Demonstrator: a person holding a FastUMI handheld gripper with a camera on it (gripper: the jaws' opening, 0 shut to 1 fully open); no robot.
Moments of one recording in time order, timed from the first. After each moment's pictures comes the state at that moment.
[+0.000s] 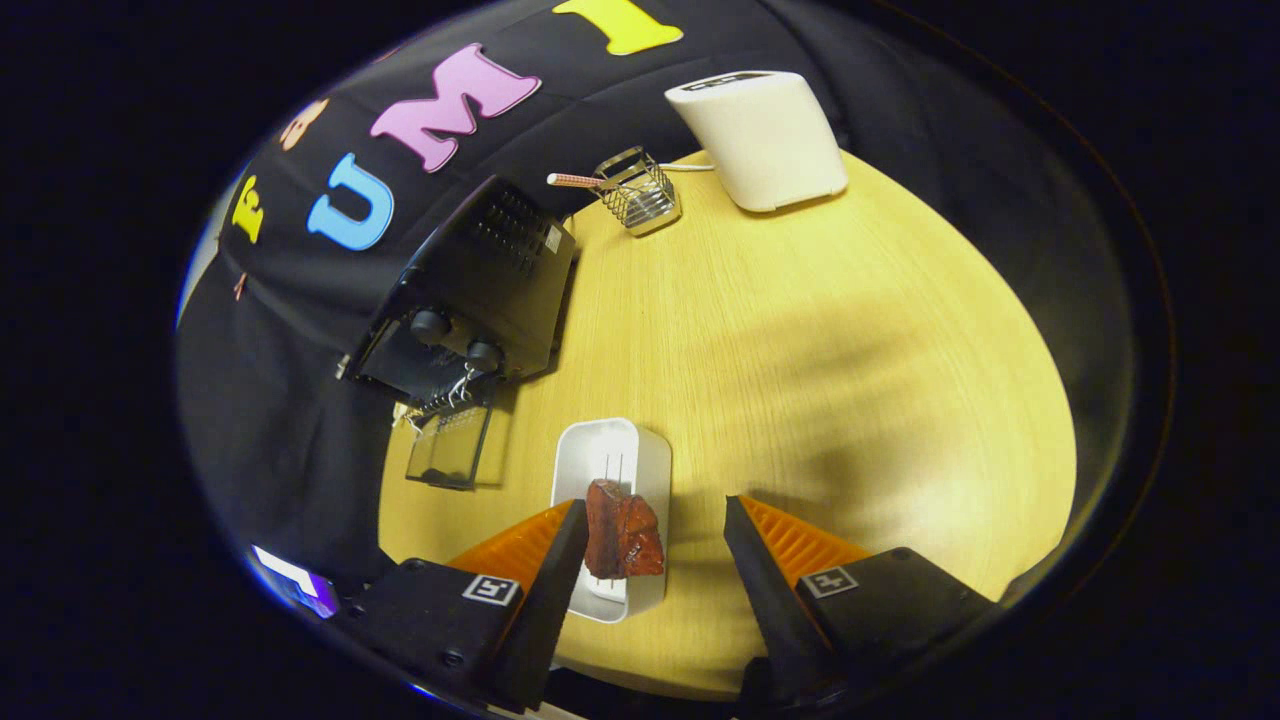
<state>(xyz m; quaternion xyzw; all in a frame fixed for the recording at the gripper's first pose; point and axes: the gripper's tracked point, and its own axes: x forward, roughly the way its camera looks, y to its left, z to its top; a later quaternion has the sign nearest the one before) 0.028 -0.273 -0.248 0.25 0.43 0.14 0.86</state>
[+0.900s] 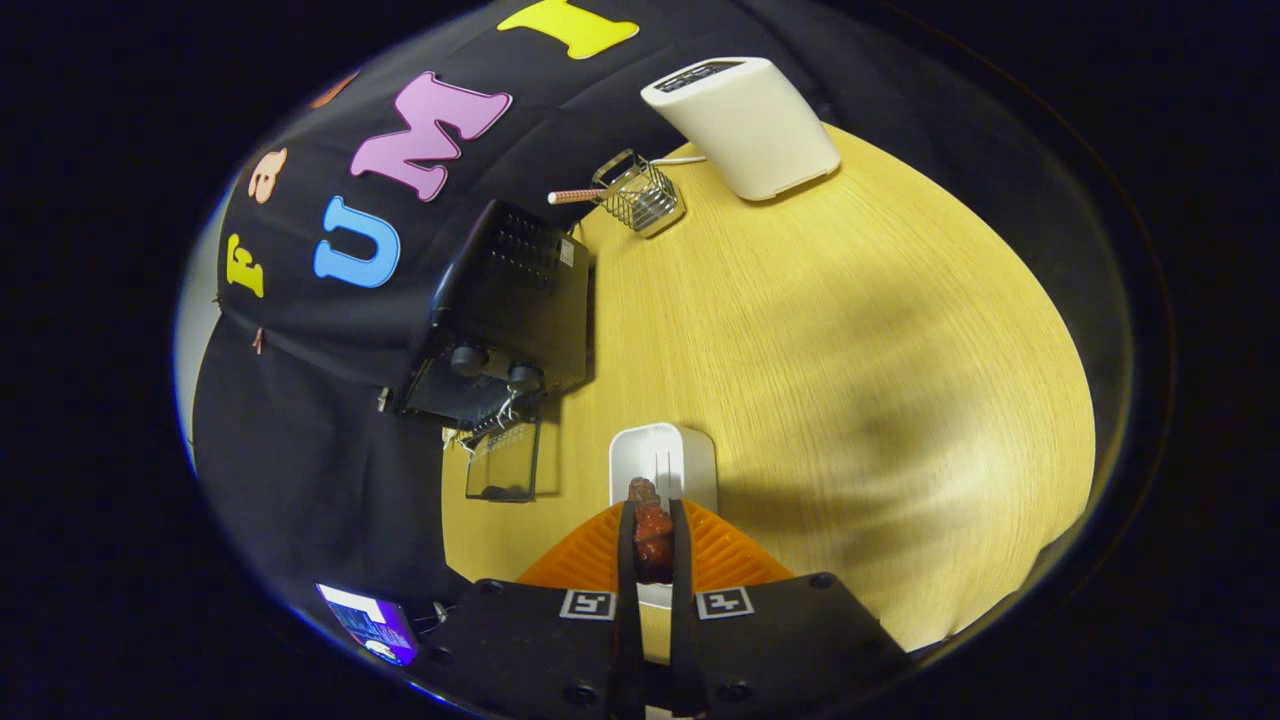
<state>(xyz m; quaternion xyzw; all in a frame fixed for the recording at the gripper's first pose) 0.017 -0.270 -0.206 0.30 0.44 0.15 0.83</state>
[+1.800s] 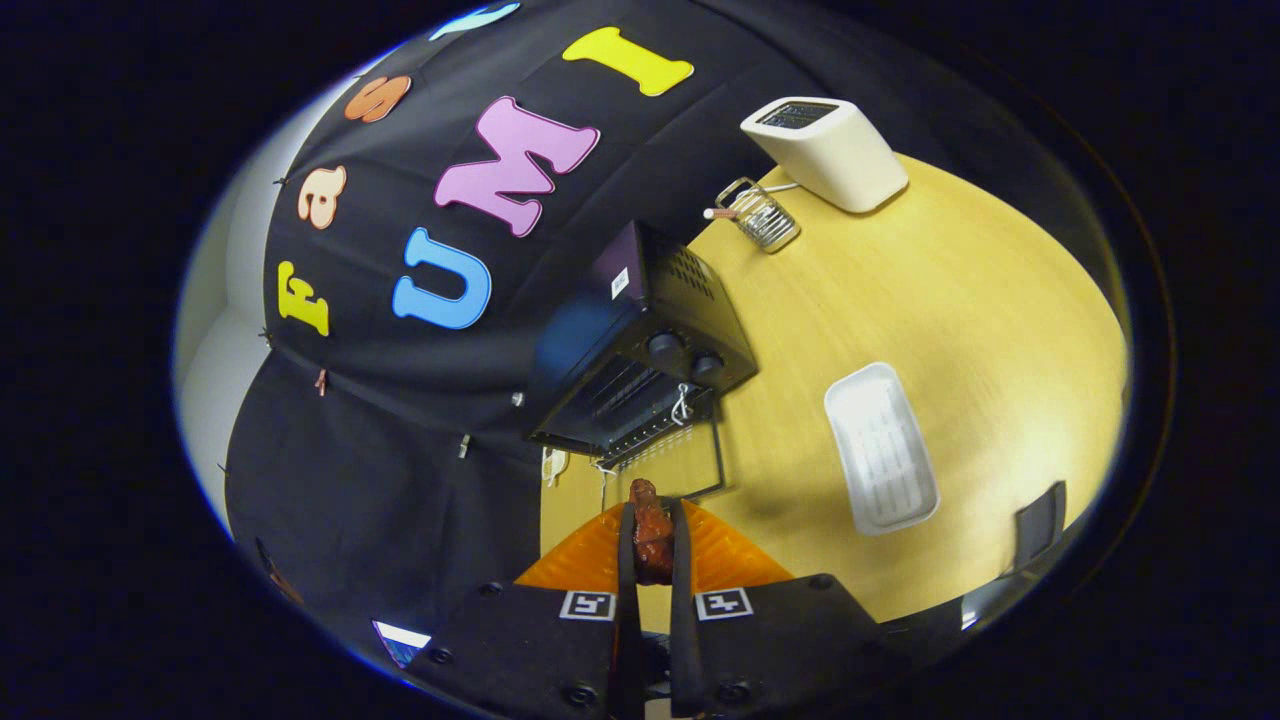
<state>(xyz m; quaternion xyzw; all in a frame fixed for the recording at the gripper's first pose) -0.041 -0.116 -0.102 0.40 0.36 0.17 0.83</state>
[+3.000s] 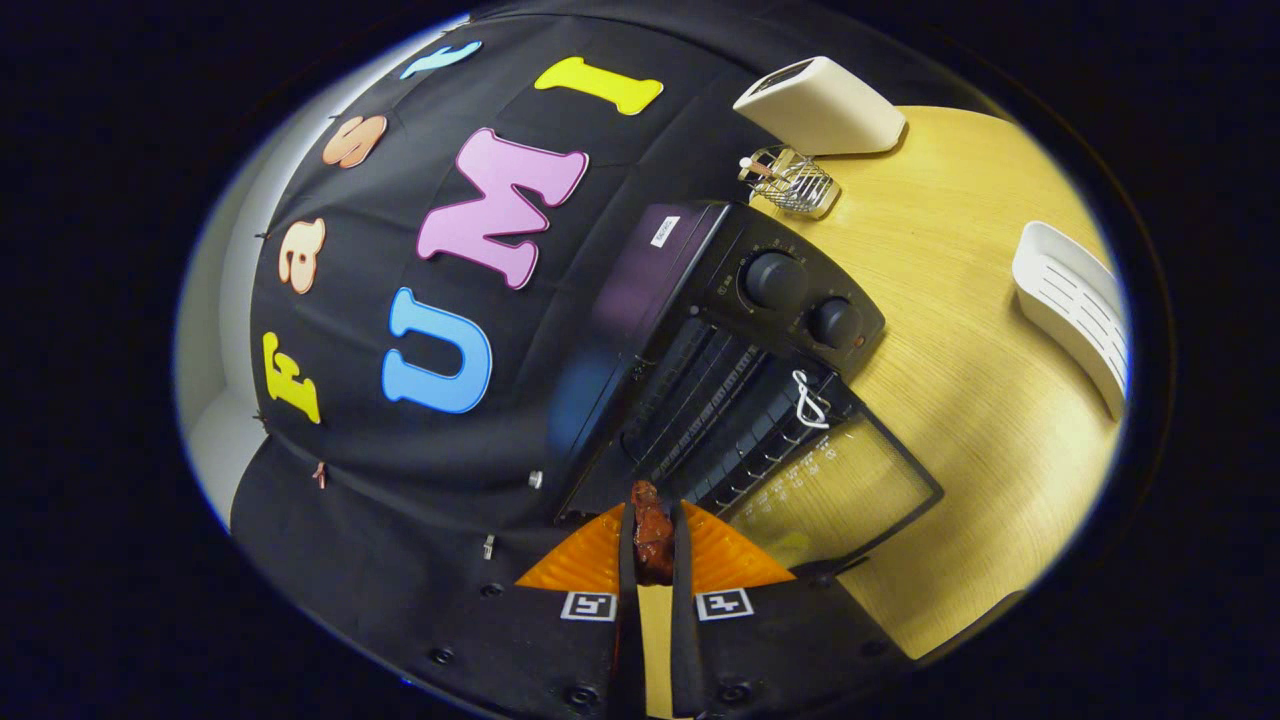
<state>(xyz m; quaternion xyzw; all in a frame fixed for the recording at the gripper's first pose) 0.084 0.037 -0.138 0.50 0.22 0.08 0.83</state>
